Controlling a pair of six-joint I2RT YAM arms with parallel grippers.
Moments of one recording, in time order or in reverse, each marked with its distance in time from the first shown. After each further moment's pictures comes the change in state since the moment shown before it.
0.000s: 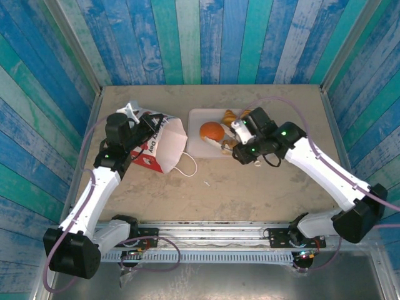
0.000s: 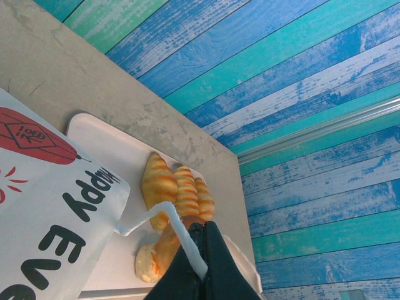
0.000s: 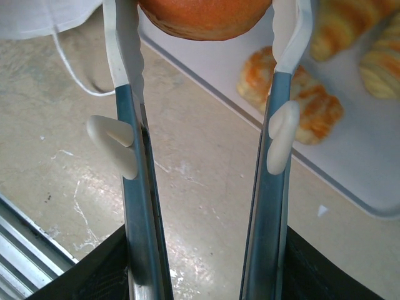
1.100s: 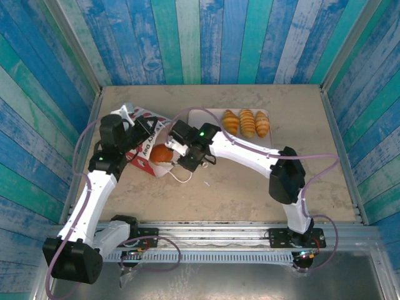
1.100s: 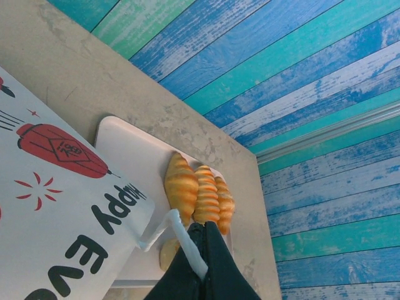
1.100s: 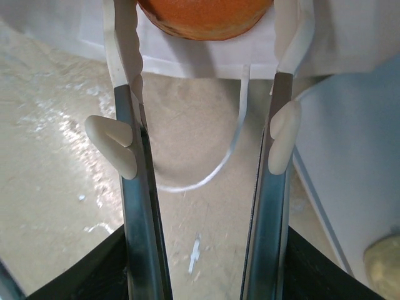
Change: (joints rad) left arm 0.052 -0.049 0.014 -0.111 0.009 0.071; right arm 0.353 0.661 0.510 0.005 0.085 -0.155
